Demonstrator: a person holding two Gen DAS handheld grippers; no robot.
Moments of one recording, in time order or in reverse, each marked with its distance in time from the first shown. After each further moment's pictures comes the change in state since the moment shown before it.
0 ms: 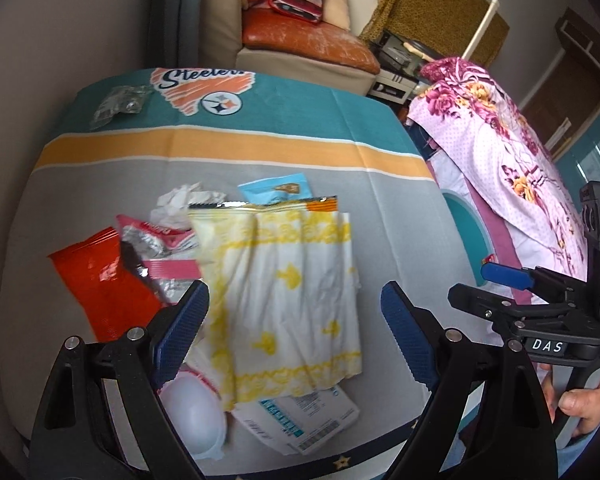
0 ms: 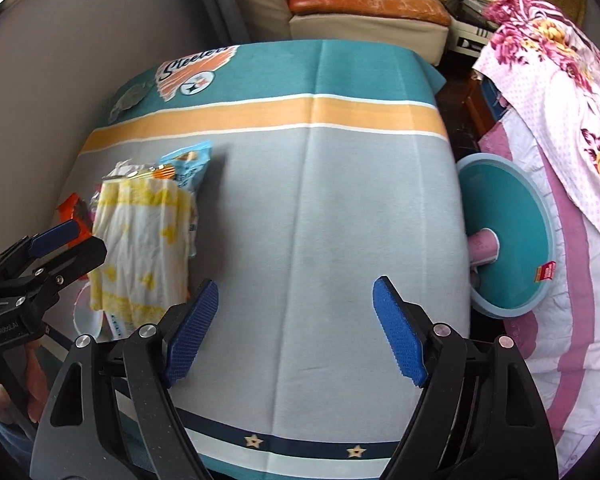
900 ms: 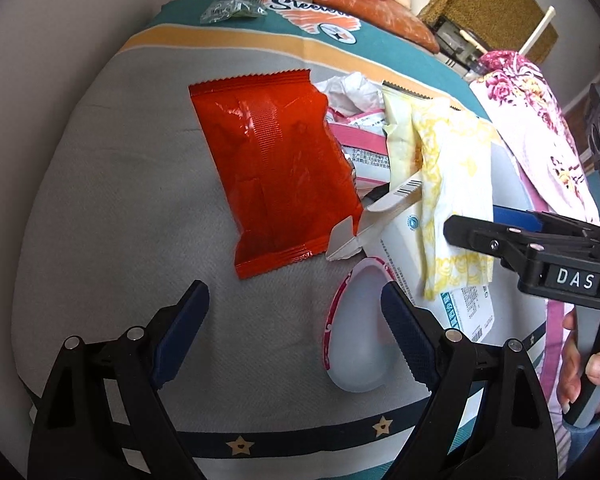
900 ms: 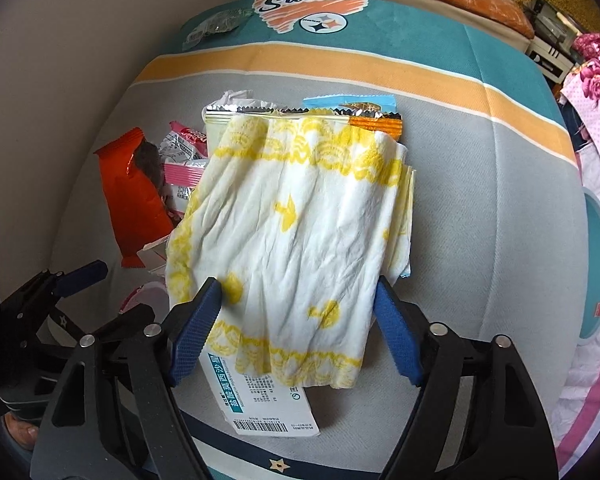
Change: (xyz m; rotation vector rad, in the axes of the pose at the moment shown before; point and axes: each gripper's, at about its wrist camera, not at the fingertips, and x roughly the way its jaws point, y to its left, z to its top) left arm 0.007 0.102 -0.073 -0.121 0.121 0.085; right arm 0.070 0.110 0.009 -0.127 0.086 0.054
